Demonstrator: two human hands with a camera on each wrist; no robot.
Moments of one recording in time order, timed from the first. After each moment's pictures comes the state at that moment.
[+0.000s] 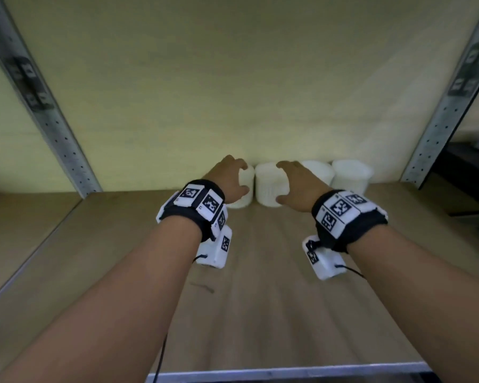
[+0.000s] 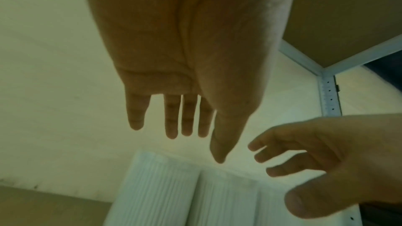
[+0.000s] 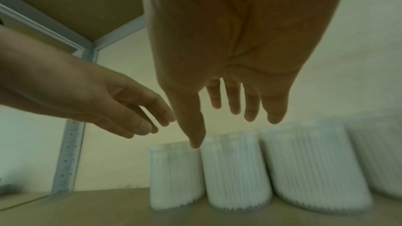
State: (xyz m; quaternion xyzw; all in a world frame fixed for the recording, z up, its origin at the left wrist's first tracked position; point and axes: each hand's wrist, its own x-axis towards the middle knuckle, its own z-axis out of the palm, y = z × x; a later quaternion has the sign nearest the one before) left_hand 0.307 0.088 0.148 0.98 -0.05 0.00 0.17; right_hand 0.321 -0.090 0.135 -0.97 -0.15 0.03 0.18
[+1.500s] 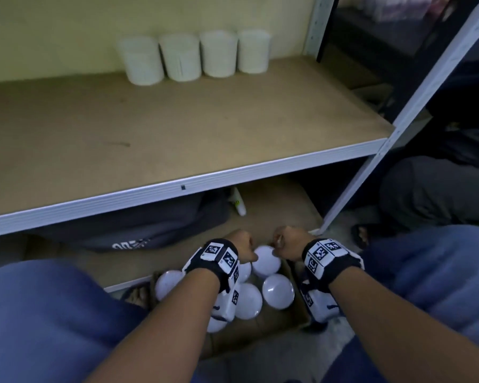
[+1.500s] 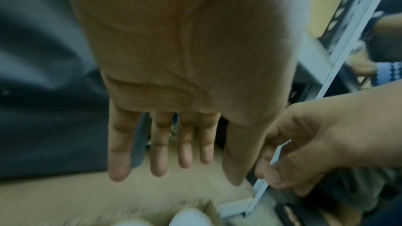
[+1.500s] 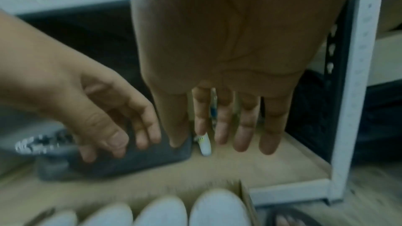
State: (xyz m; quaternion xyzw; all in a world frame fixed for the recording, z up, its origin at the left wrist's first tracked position) left_hand 0.049 -0.083 -0.120 0.90 -0.14 -0.36 0.21; right_hand 0.029 -0.243 -0.102 -0.93 0.04 0.32 0.15
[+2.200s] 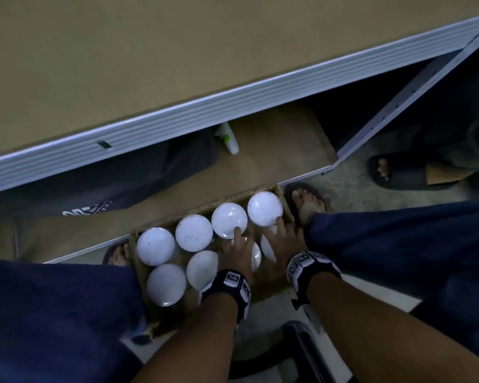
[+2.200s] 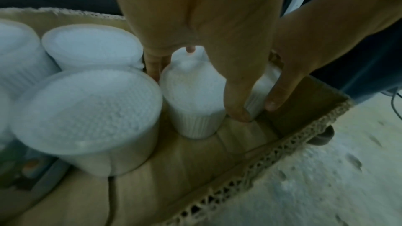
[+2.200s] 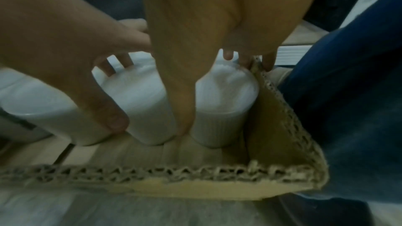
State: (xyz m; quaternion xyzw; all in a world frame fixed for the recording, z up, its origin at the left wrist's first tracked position) left_hand -0.040 -0.105 -0.295 0.93 -0.11 -0.34 0.03; right_hand -0.033 -0.232 -0.274 -0.93 -0.02 0.36 -0.03
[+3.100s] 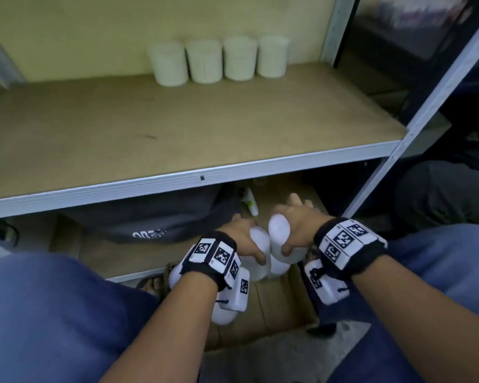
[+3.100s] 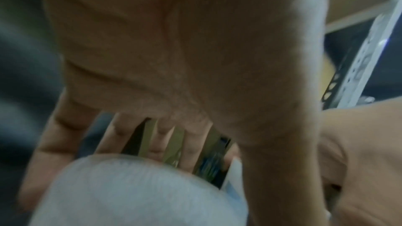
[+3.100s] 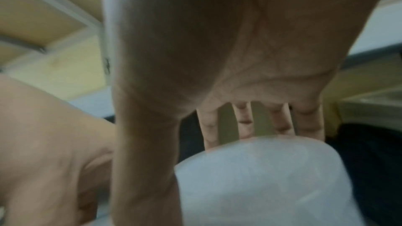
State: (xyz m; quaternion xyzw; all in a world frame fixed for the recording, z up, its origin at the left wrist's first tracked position) left_hand 0.024 -0.054 -0.060 0.93 -0.12 -0.31 0.18; right_hand 0.021 -0.220 -0.021 -0.96 -0.07 0.27 0.03
